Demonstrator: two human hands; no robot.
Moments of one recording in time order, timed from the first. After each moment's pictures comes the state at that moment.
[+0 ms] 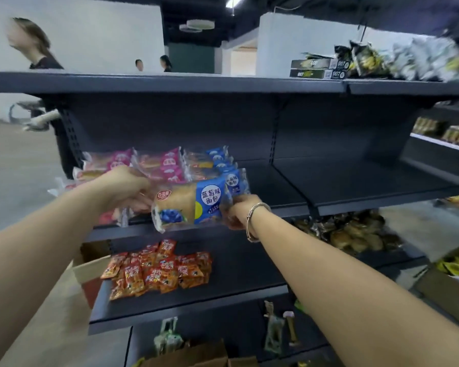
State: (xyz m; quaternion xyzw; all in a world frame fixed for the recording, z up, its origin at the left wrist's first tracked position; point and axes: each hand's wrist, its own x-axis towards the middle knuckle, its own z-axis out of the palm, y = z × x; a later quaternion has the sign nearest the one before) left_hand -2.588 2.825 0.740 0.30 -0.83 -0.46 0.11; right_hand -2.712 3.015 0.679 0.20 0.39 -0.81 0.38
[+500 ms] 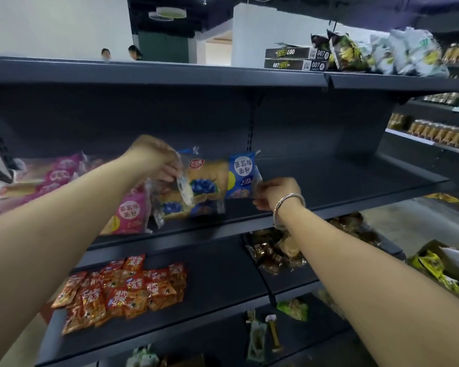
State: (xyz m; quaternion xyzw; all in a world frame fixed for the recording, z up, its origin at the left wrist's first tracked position) left_hand -2.726 2.872 0.758 0.18 -0.82 -0.51 0.17; right_hand -2.822 3.085 0.693 -0.01 0.76 -0.64 0.09
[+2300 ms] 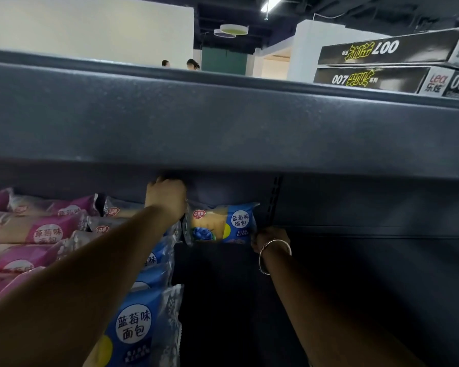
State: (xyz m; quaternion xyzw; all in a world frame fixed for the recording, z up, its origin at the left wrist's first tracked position) left_hand -3.011 2.812 0.694 0.33 -0.93 0.02 0.14; right_hand -3.117 2.977 0.626 -0.01 0.86 -0.50 0.13
